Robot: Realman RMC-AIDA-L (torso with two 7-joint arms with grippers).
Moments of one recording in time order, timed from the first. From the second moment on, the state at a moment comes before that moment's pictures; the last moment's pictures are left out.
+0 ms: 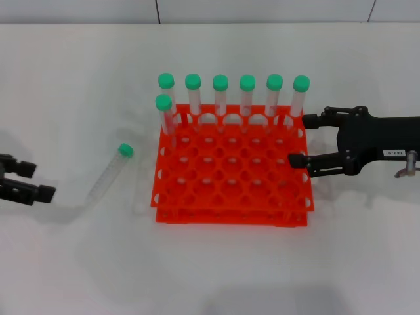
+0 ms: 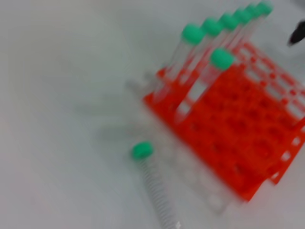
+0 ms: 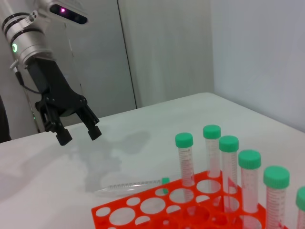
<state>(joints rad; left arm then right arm) -0.54 -1.89 0.57 0.95 2.49 1.88 -1.85 0.41 2.01 -1.22 -0.96 -1.70 -1.37 1.52</state>
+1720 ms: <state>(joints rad) -0.70 -1.96 0.69 0.83 2.72 1.69 -1.89 0.43 2.01 -1.23 -0.95 -1.68 -1.37 1.51</state>
